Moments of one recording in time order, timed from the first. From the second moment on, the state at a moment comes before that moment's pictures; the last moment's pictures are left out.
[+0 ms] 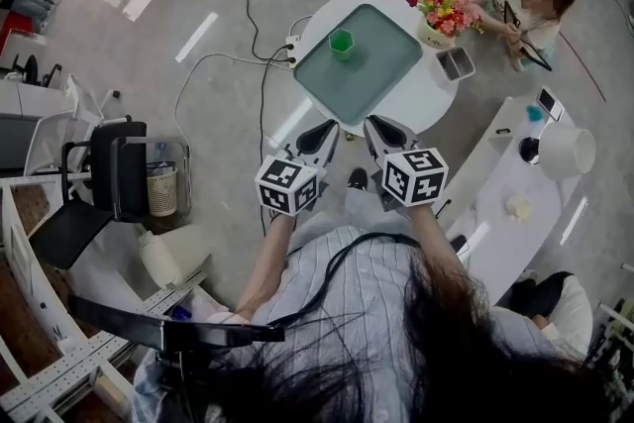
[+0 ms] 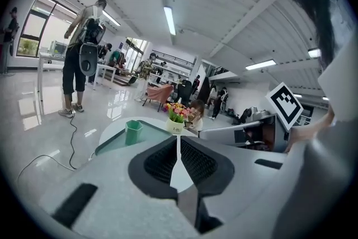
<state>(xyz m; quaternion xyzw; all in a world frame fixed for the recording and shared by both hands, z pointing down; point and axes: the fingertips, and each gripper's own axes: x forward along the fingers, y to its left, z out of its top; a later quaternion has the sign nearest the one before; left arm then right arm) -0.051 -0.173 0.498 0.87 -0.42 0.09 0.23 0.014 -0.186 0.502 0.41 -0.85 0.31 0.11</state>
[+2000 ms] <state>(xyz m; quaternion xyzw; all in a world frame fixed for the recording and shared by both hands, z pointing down) -0.079 -0.374 0.626 0.89 -0.30 0.23 0.27 0.014 -0.333 0.553 0.49 -0.76 0.40 0.13</state>
